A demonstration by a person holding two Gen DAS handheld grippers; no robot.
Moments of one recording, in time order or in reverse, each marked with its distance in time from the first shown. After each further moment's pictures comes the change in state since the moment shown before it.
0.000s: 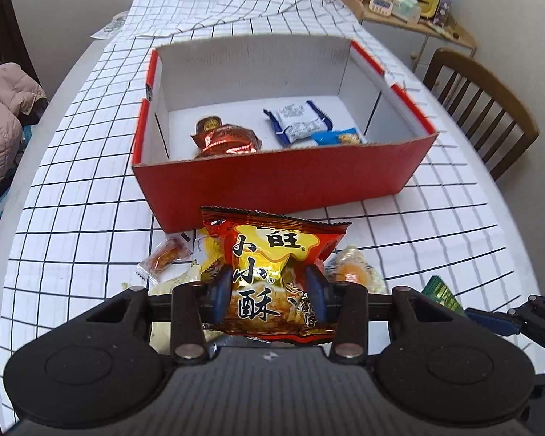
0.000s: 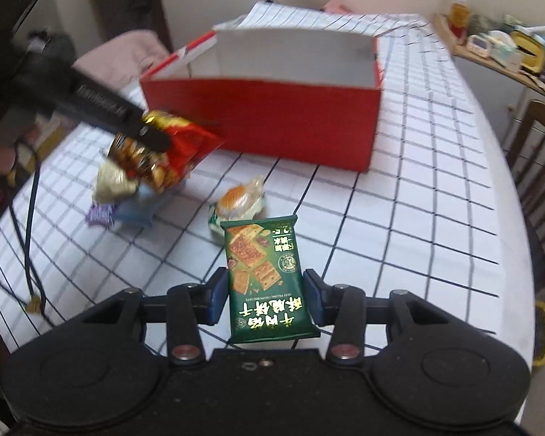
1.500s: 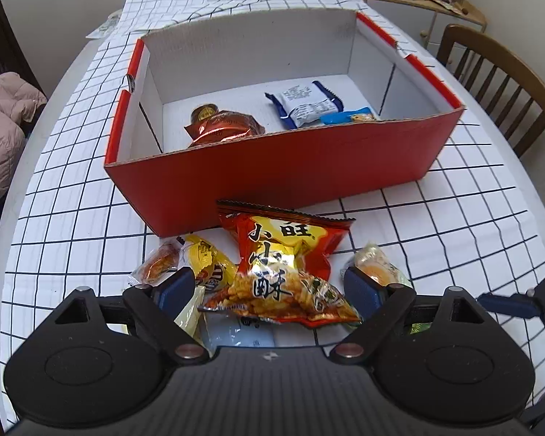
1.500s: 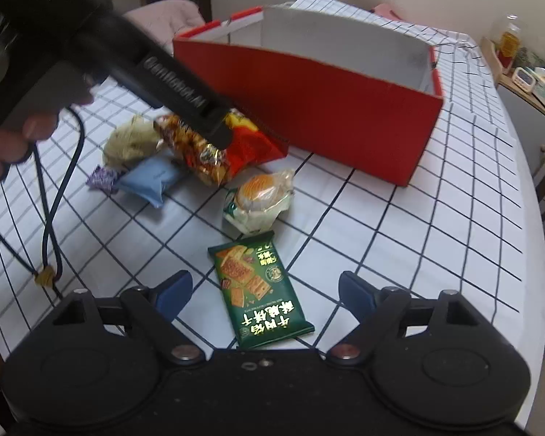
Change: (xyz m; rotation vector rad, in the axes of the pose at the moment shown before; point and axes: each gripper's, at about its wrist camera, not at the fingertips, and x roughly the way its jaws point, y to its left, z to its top) left arm 0.047 -0.013 0.006 0.055 0.052 0.080; right arm 0.042 0.014 -0.001 -0.210 0.056 0.037
